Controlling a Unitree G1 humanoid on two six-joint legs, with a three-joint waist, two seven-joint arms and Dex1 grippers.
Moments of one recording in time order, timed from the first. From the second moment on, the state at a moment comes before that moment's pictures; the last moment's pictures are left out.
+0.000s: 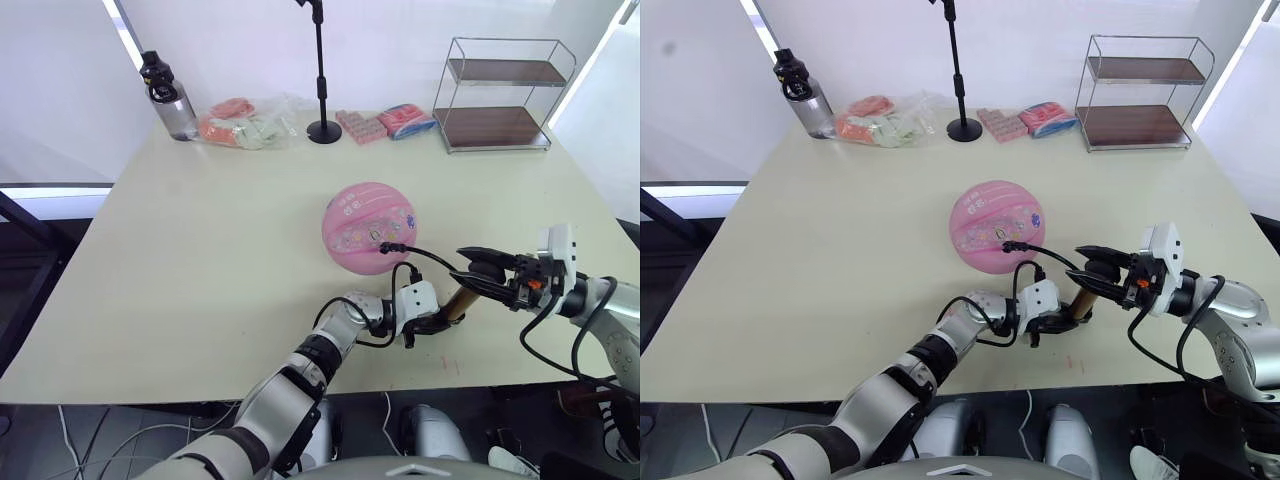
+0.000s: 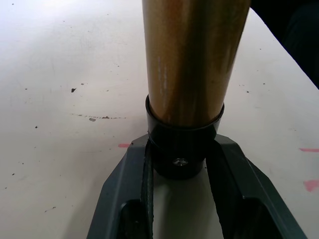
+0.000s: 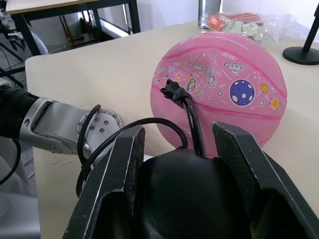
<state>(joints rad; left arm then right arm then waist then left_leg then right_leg) -0.63 -0.07 -0.43 0.96 0.17 -0.27 -0.87 -0.08 -0.72 -0.13 -0.26 0.64 0.35 1.04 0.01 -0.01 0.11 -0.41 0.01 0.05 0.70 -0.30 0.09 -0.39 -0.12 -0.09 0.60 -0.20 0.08</state>
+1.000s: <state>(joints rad) -0.64 -0.09 -0.42 0.96 0.15 -0.28 -0.90 -0.43 -1.04 -0.41 -0.26 1.11 0.90 1.02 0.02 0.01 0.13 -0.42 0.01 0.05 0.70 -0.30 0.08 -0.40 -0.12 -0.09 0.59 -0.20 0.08</state>
